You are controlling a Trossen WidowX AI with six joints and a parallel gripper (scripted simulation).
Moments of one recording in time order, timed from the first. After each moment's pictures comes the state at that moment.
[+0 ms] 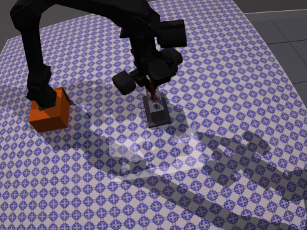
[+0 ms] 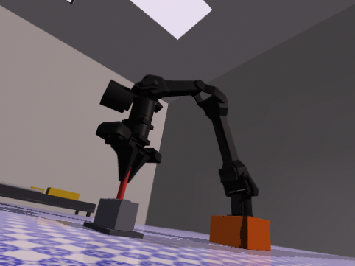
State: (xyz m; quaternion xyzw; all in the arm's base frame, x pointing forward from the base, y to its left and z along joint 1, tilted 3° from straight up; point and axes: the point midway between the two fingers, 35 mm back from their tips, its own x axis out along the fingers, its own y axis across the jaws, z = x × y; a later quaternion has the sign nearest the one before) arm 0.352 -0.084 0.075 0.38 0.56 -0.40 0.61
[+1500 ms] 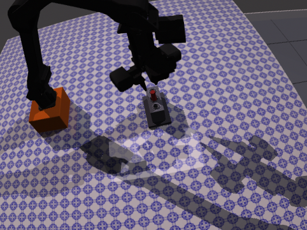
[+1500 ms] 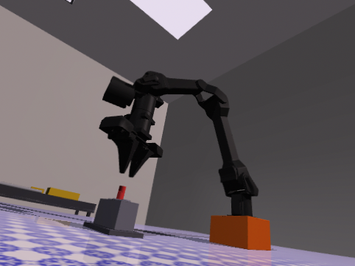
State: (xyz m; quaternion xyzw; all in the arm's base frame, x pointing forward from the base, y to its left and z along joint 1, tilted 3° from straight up) arm 0.347 -0.086 0.091 0.38 0.57 -0.40 0.61
